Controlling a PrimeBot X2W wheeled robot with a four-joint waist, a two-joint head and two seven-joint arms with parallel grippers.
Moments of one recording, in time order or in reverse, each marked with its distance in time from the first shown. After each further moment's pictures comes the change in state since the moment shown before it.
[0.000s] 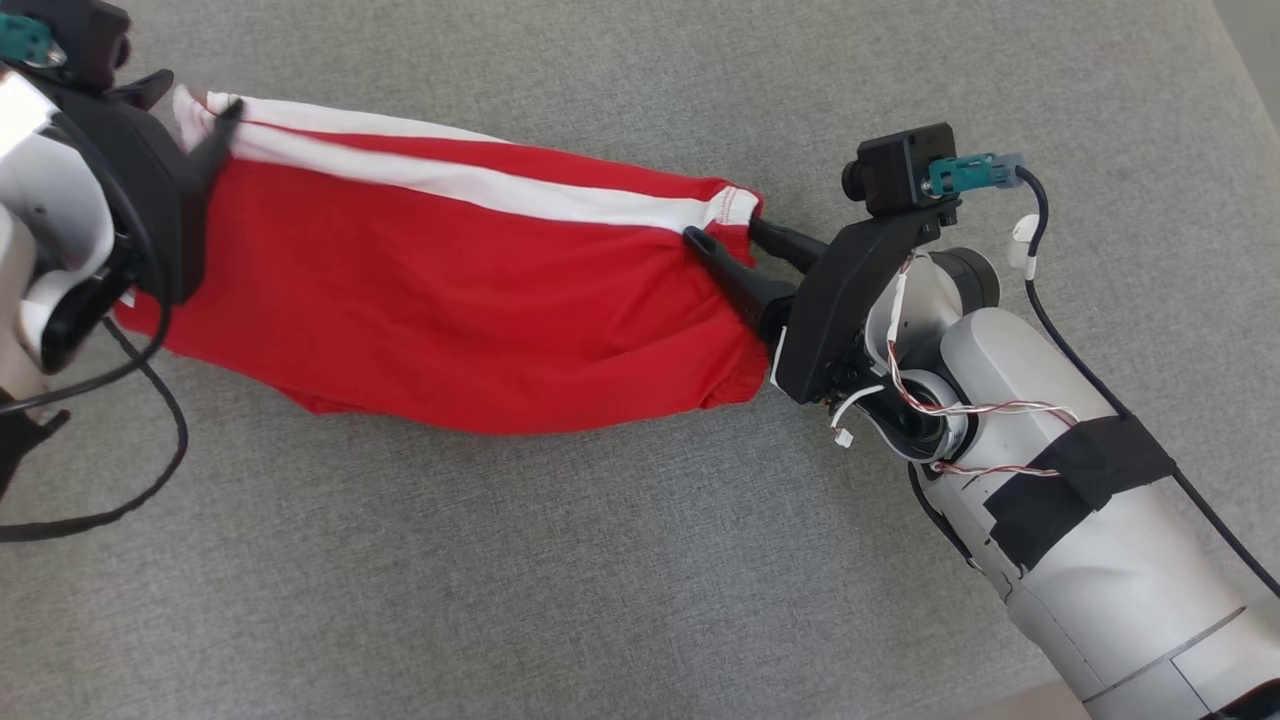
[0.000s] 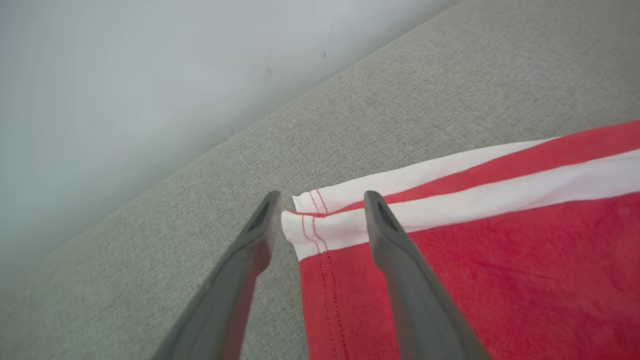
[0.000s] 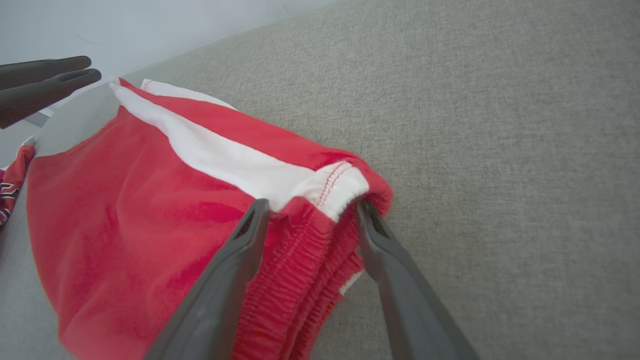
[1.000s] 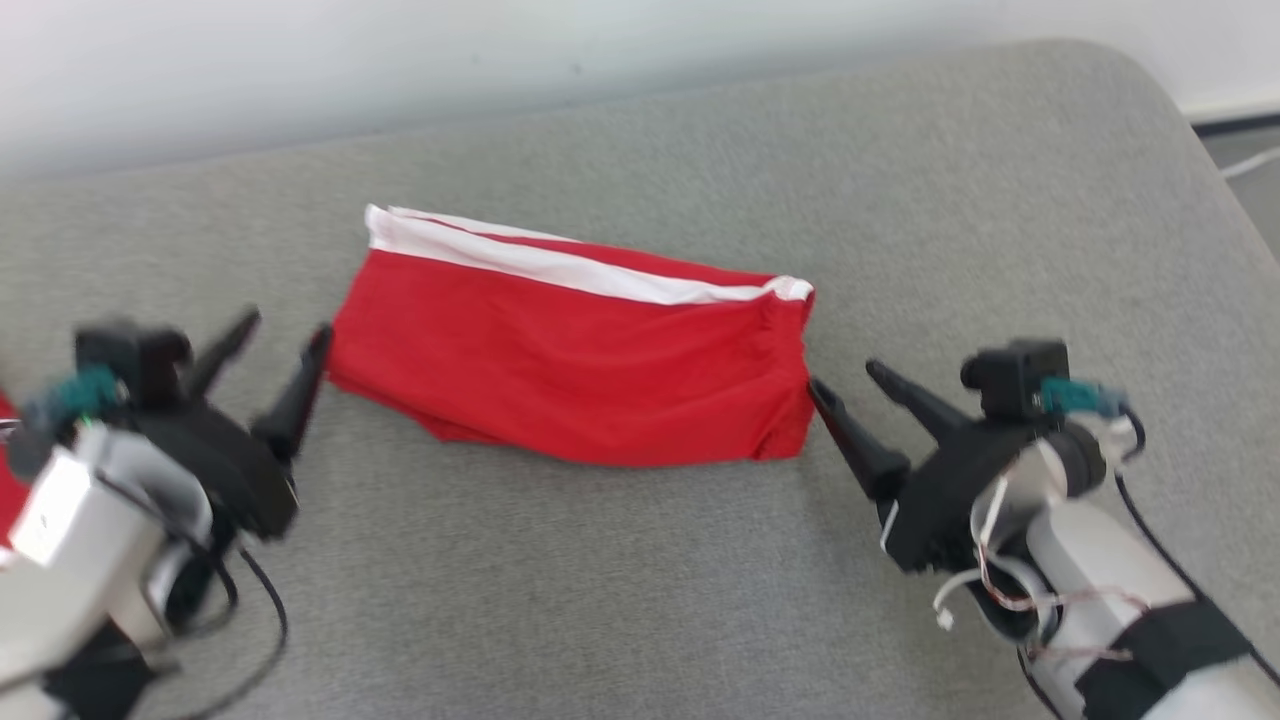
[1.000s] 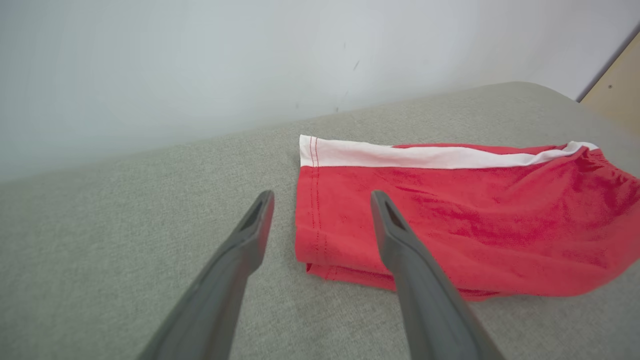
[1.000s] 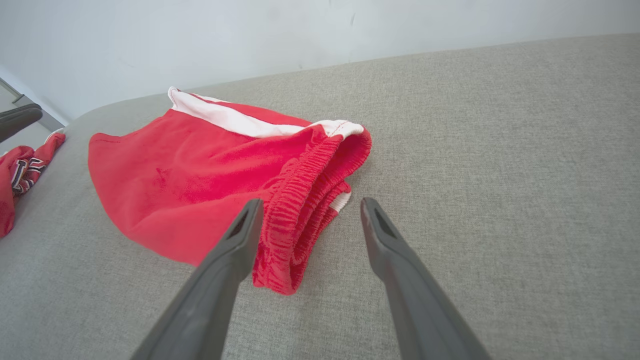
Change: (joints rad) left arm 0.406 -0.037 0.009 -0.026 -0.180 0.028 -0.459; right arm 0.335 -0.171 -0.008 -0.114 -0.079 -0.004 -0.254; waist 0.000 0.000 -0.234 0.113
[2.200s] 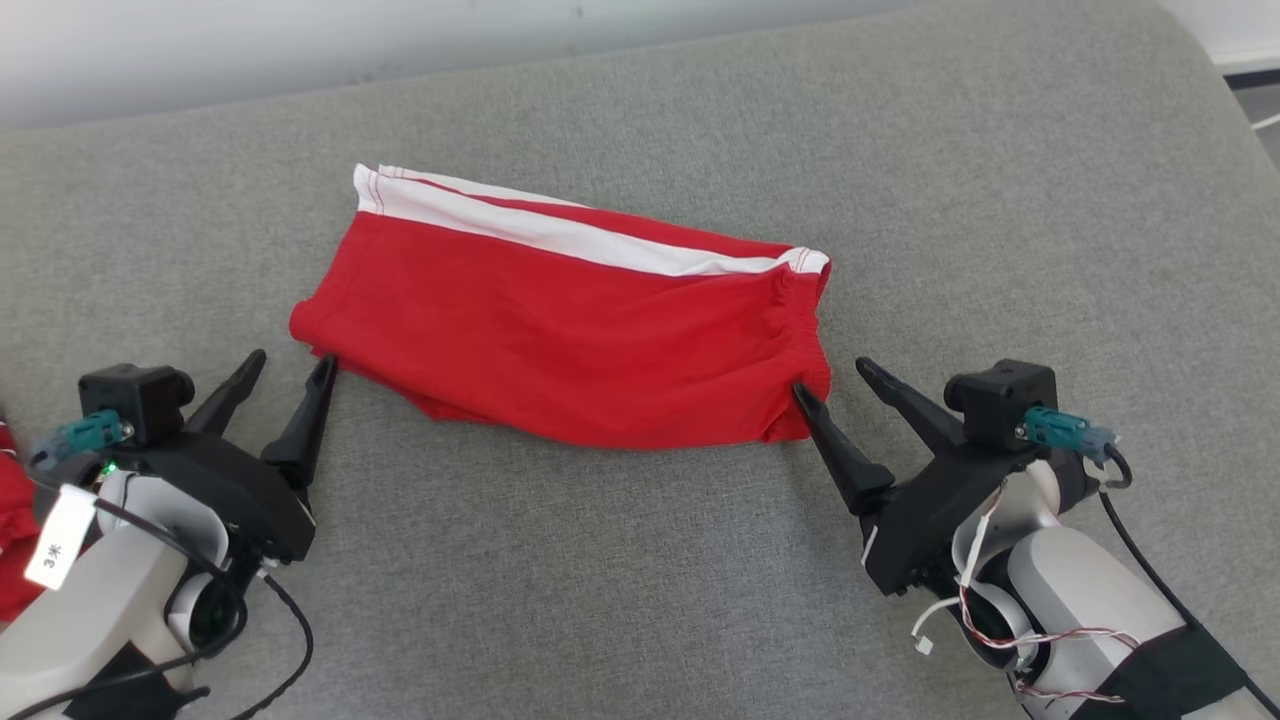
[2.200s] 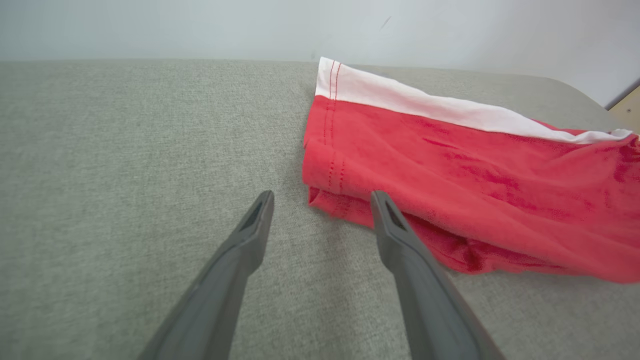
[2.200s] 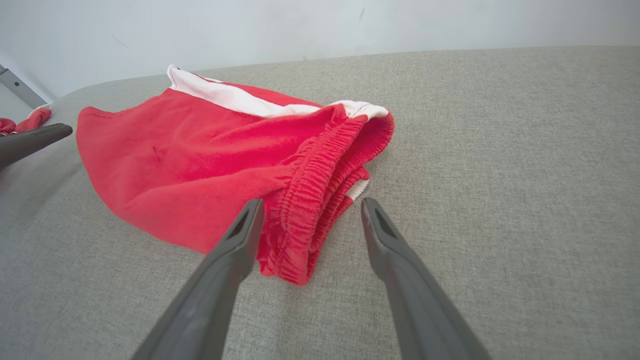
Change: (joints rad) left arm 0.083 -0.048 0.073 0.005 -0.047 0.034 -0.019; right arm 0.068 -0.022 0.030 -0.164 -0.090 -0.105 -0.029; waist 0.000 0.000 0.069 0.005
